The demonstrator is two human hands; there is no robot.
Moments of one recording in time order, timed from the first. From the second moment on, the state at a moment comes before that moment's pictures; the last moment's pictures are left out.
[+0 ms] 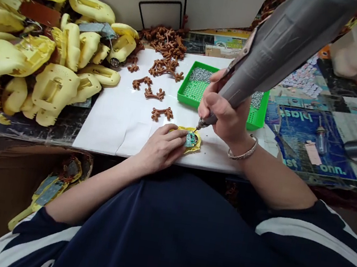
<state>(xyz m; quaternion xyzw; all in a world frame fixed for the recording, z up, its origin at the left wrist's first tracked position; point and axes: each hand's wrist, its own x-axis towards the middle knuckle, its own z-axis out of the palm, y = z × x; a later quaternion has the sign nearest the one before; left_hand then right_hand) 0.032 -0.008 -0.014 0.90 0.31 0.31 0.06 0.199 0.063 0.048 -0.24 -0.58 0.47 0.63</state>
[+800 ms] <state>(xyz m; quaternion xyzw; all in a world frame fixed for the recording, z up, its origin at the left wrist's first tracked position) 0.061 0.004 -0.021 0.90 0.33 0.28 0.10 0.321 0.155 0.011 -0.42 -0.52 0.19 0.71</state>
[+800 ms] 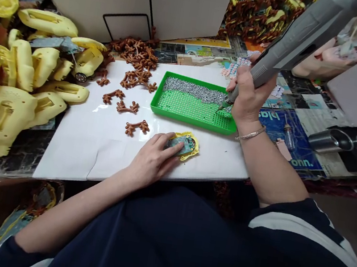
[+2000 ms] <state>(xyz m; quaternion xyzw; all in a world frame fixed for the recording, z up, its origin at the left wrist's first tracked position) 0.035 0.030 -0.011 0.78 0.41 0.34 0.33 0.190 0.020 0.055 -0.25 -0.59 0.39 0.66</state>
